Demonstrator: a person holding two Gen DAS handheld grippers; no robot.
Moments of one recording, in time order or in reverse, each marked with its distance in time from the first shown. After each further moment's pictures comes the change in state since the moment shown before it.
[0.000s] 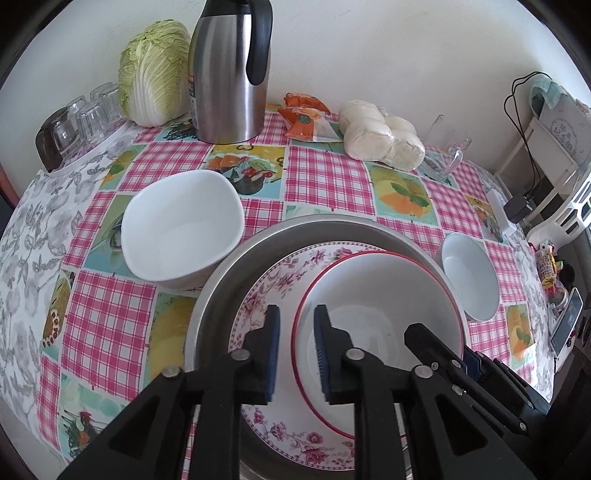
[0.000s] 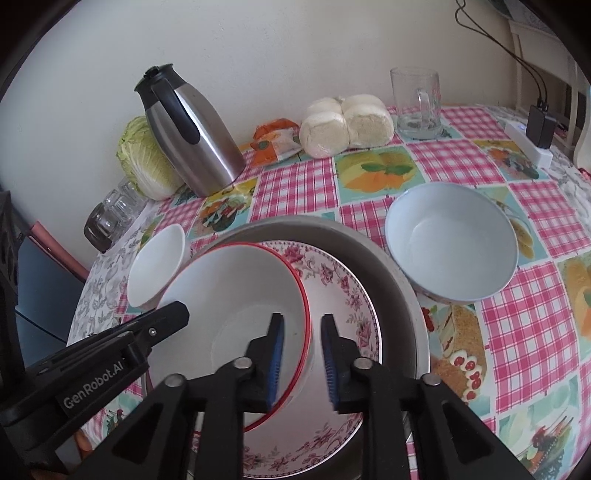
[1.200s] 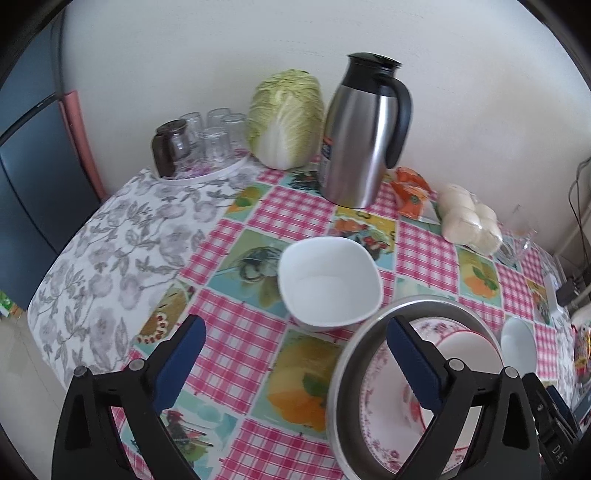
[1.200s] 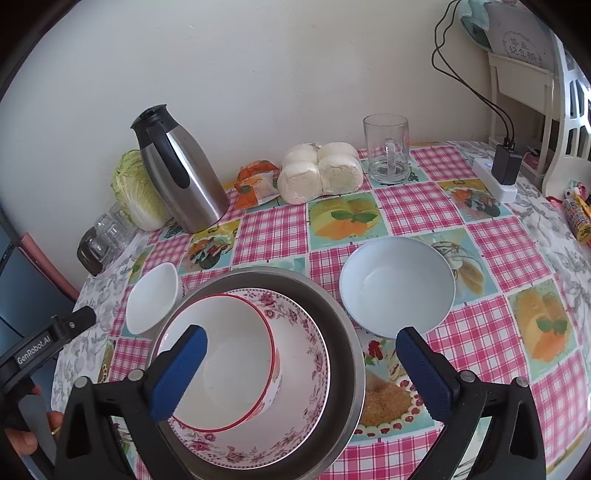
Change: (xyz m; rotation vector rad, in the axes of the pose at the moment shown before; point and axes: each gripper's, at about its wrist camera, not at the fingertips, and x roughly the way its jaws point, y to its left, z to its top) left arm -0.067 0.077 0.003 -0.225 -0.218 0.267; right arm -0.051 -0.010 0.018 -0.009 -0.109 -0.083
